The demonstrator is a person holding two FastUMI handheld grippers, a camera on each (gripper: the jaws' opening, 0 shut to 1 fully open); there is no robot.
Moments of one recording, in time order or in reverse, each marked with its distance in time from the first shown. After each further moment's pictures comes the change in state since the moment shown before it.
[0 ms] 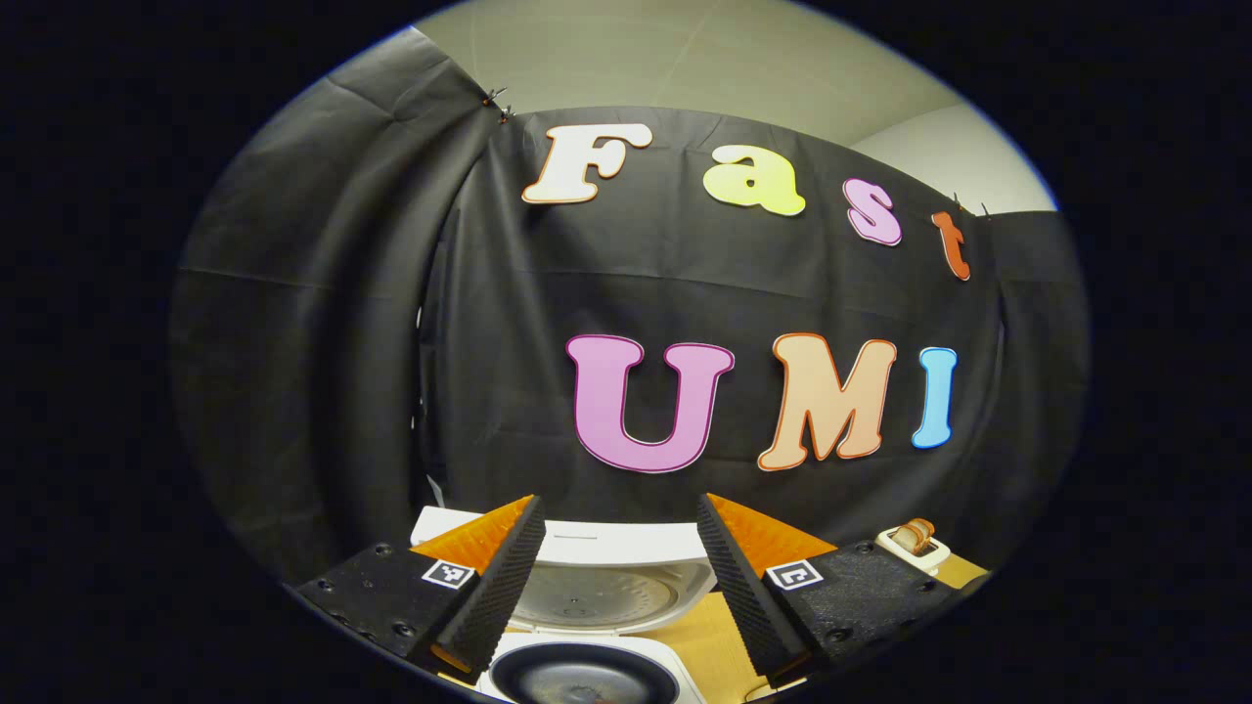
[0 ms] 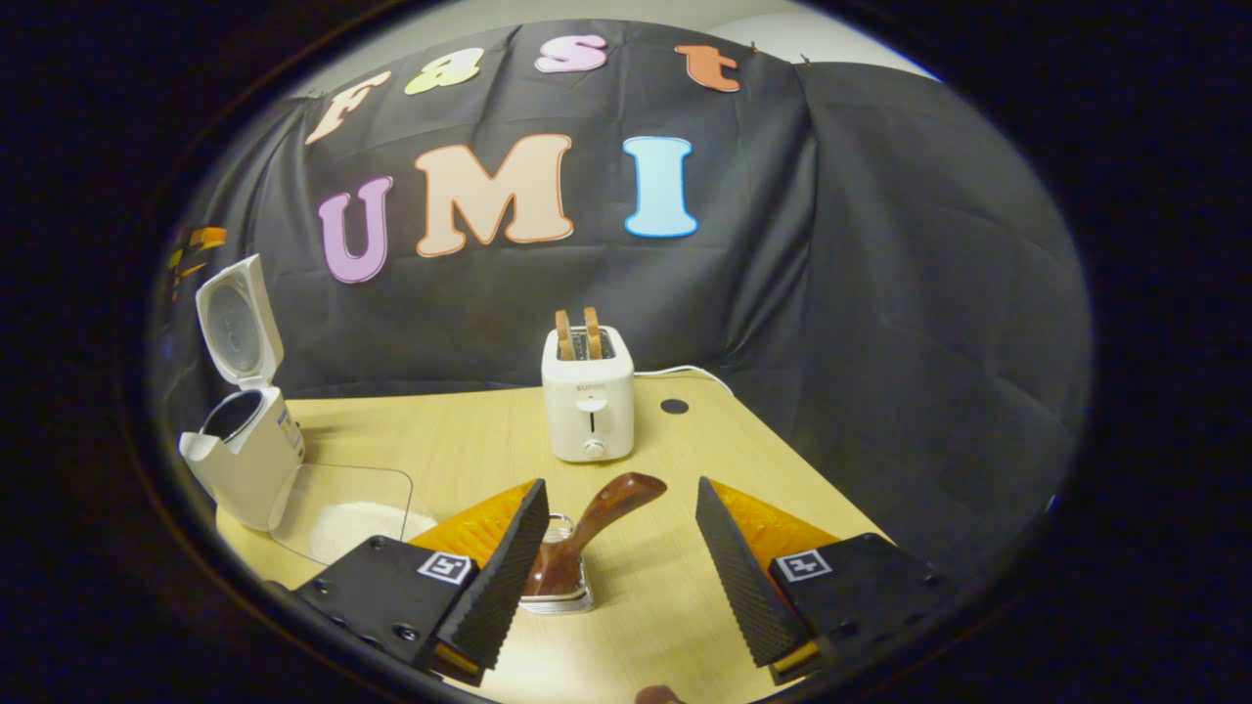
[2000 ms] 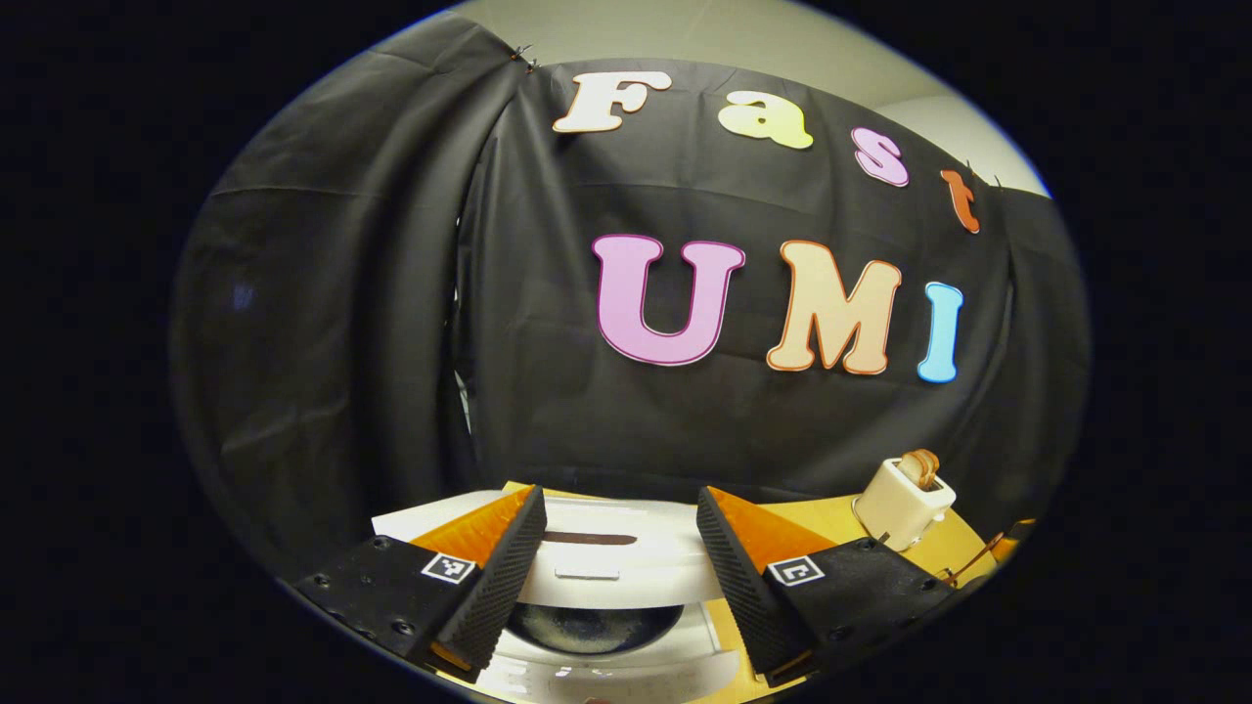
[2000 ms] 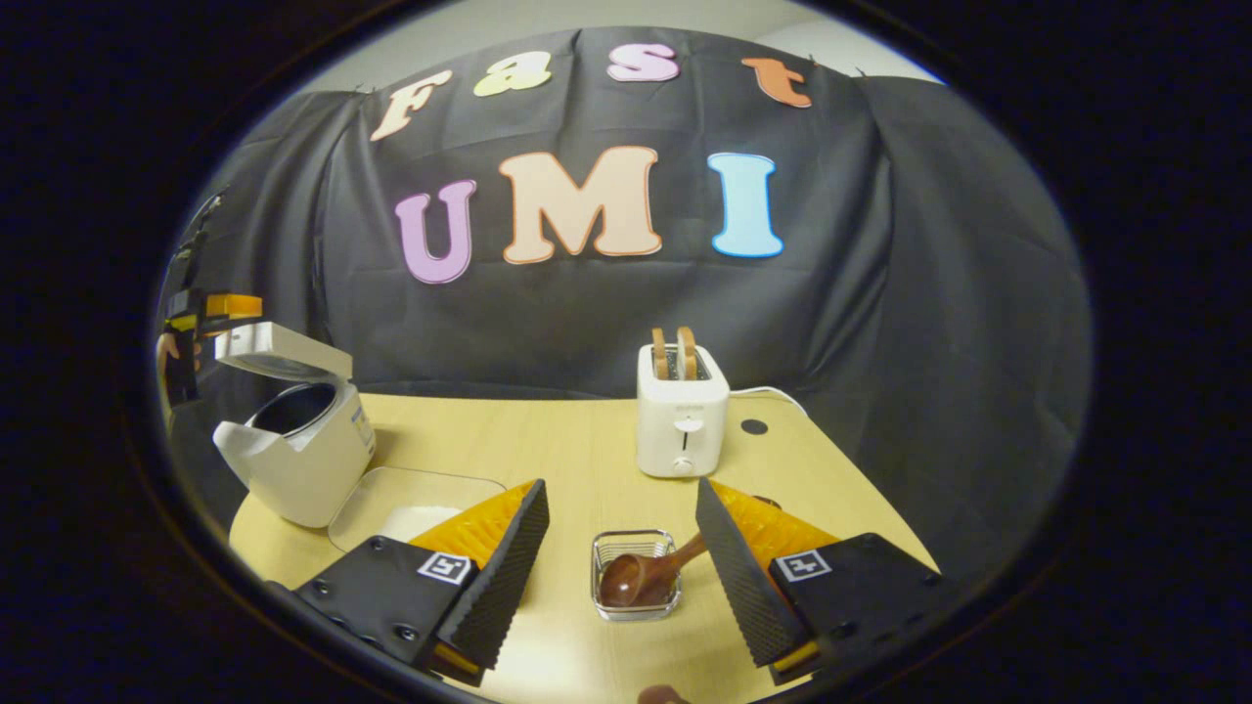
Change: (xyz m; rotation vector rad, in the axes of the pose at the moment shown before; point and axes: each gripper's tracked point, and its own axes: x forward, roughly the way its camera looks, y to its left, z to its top) left arm -0.102 -0.001 -0.131 -0.024 0.231 0.070; right arm -0.014 0.091 0.015 -0.049 -0.050 0.218
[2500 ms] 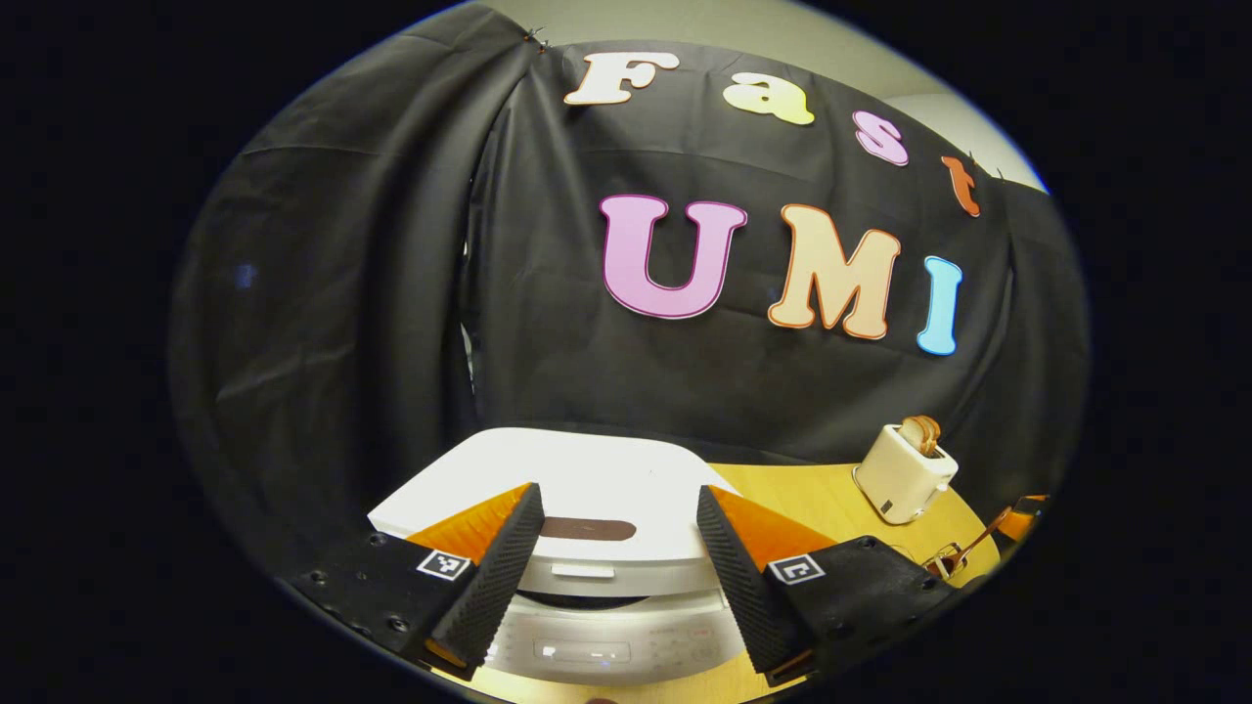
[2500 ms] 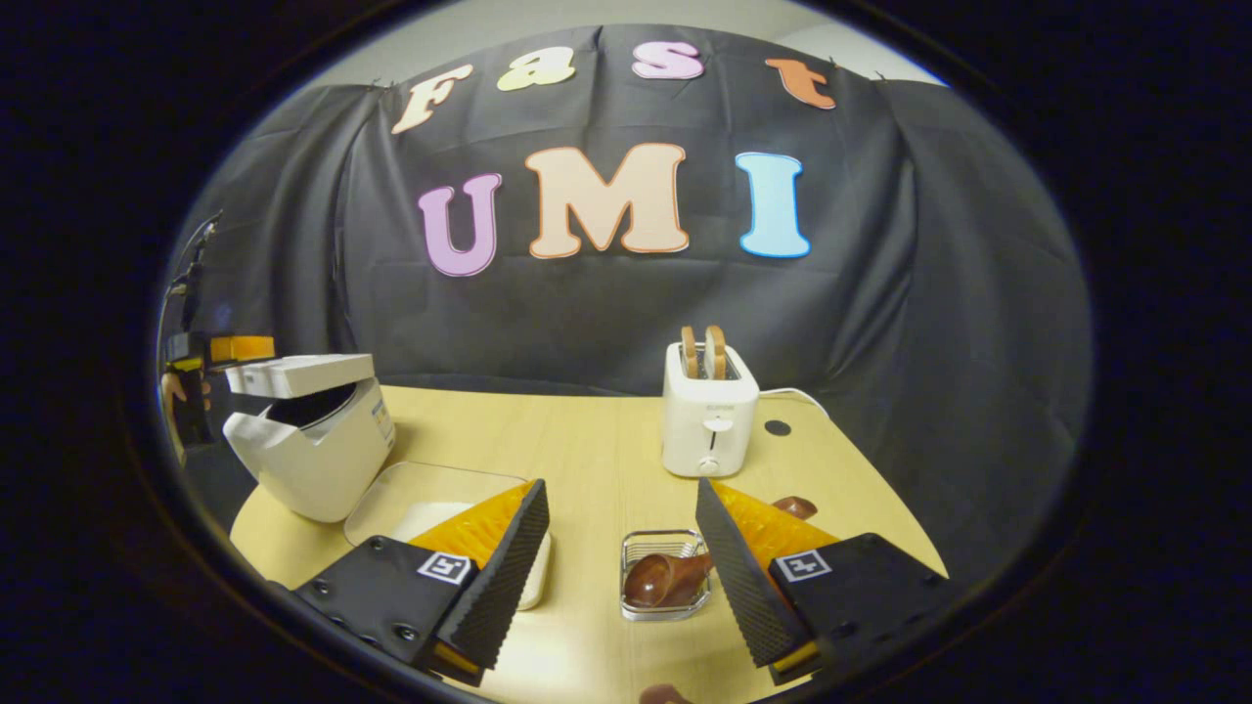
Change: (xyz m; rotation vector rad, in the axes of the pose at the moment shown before) left arm -0.019 0.001 -0.062 -0.024 0.063 0.002; right arm 0.003 0.021 -0.005 -0.012 0.016 0.041
